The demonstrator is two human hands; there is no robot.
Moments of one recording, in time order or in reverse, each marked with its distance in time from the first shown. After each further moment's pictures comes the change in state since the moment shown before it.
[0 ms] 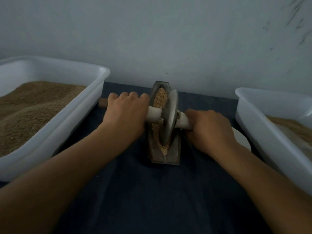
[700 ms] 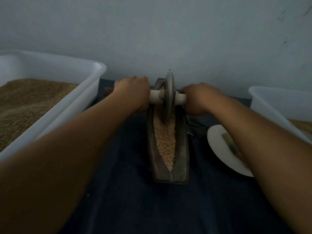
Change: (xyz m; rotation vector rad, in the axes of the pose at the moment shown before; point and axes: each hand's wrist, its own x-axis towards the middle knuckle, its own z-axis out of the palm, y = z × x) left_hand 0.105 -0.020 0.036 -0.120 -0.246 -0.119; right_hand 0.132 0.030 0.041 -0.040 -0.387 0.029
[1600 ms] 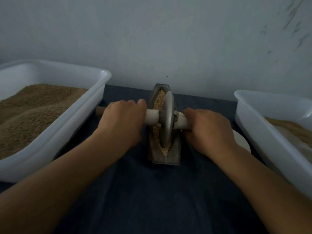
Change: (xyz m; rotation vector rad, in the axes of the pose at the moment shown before) left_hand -0.128 0.002 -0.009 0.189 0.223 0.127; right_hand -0.141 -0.032 0.005 0.004 0.432 -0.038
